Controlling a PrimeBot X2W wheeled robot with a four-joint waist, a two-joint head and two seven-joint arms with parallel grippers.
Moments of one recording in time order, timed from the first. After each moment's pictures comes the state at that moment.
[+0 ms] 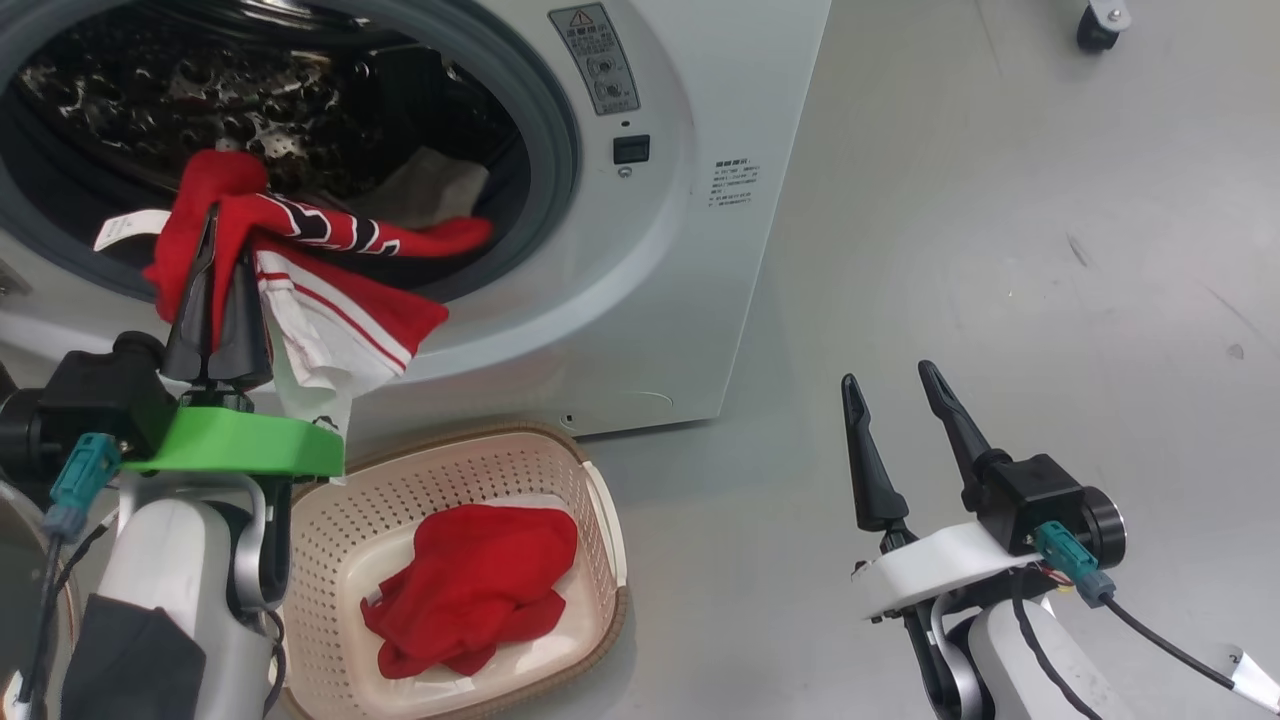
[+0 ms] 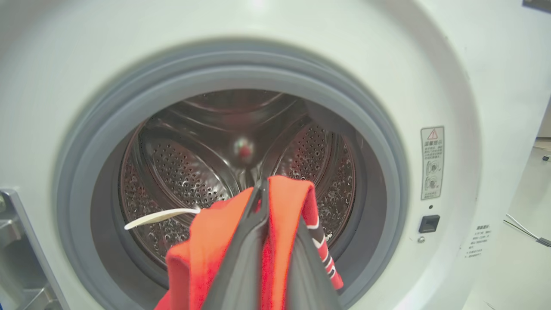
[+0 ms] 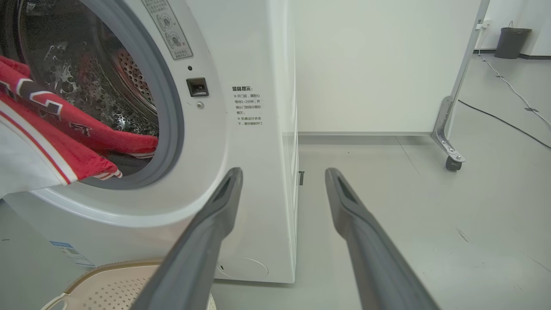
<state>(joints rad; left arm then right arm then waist) -0.38 0.11 -0.12 0.17 -0.33 0.03 -0.25 -0.15 -0.05 0.36 0.18 0.30 -0.13 -0.26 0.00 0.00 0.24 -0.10</state>
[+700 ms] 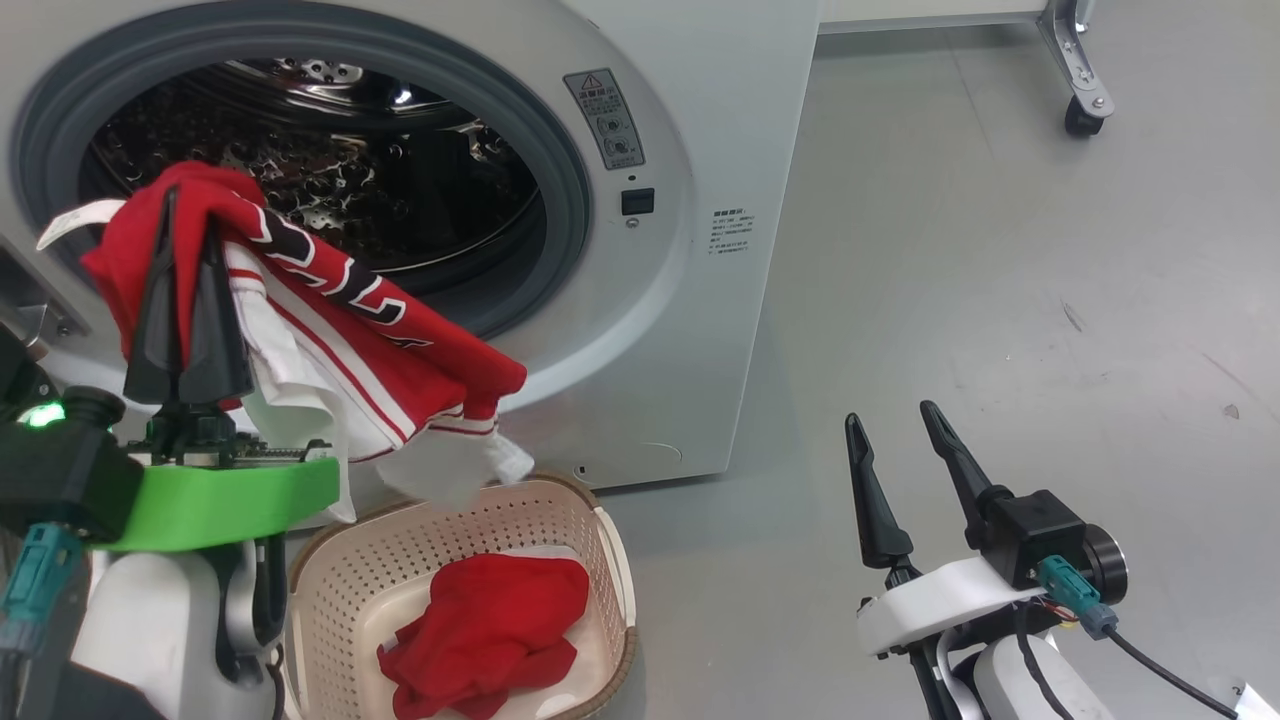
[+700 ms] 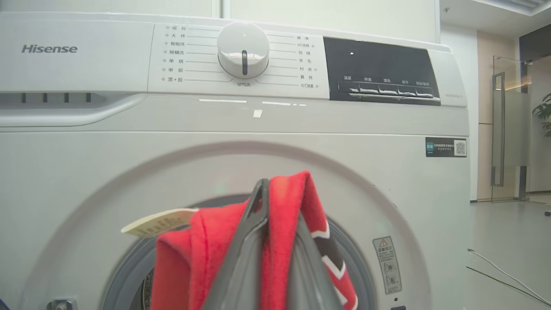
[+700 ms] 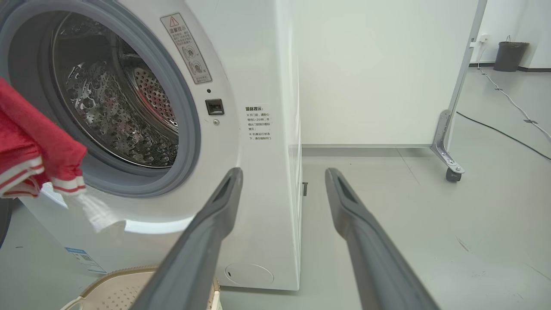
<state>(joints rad) -0.27 0.11 -0.11 -0.13 -0.30 0.06 -0.25 -0.09 -0.05 0.35 0.17 0.30 -0.11 -0.26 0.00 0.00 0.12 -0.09</state>
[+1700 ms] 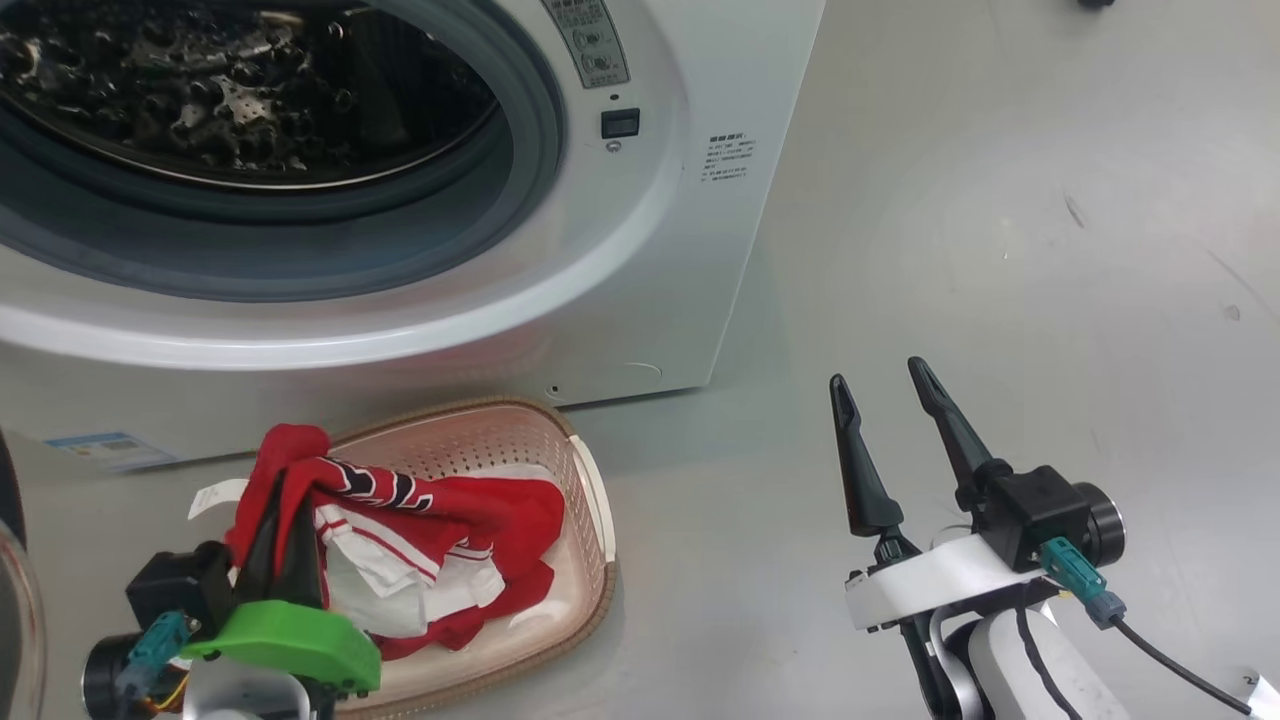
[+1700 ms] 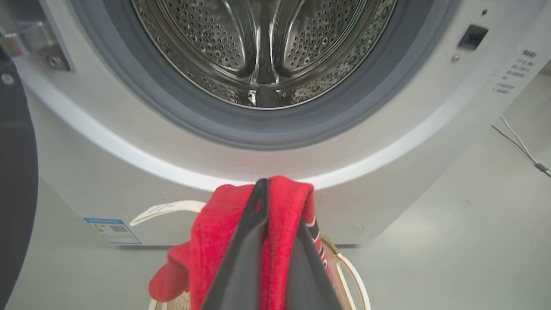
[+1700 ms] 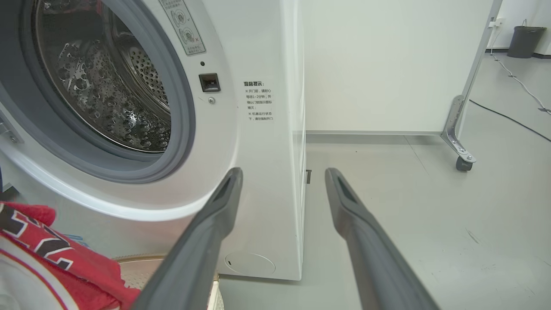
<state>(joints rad) -0.03 0.08 -0.14 0.10 -0.41 0.06 -0.12 -0.11 -0.05 0.36 0.09 0.28 -0.10 -0.26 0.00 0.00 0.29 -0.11</state>
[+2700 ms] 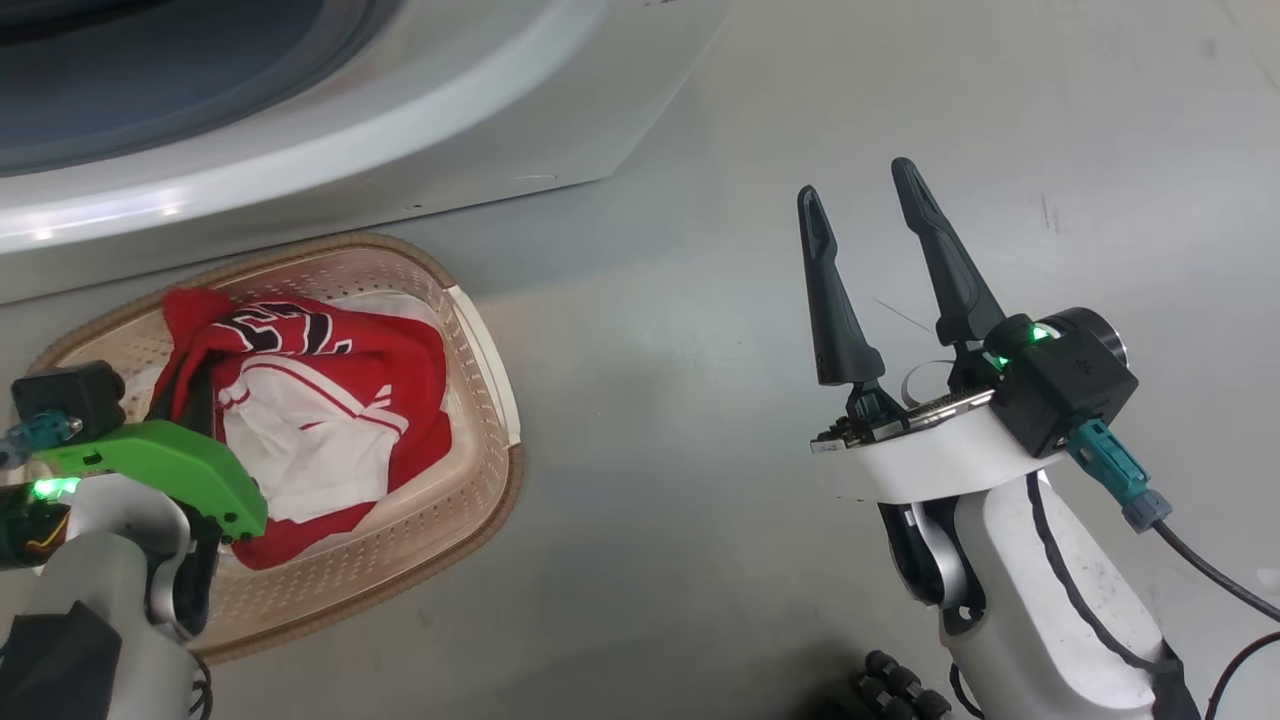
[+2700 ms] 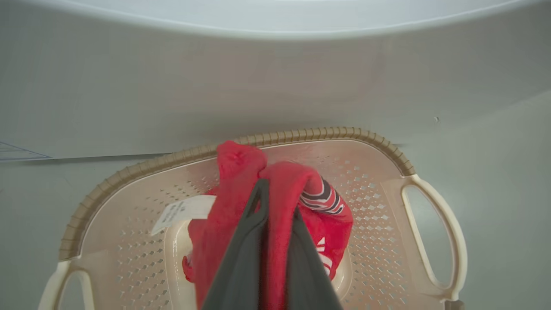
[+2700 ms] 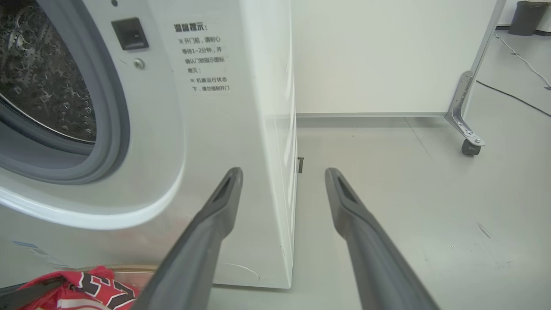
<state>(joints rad) -0.41 0.20 -0.09 0.51 -0.48 -0.05 0.03 -0.33 -0.05 0.43 -0.03 0.32 -0.12 -0.26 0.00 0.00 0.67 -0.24</state>
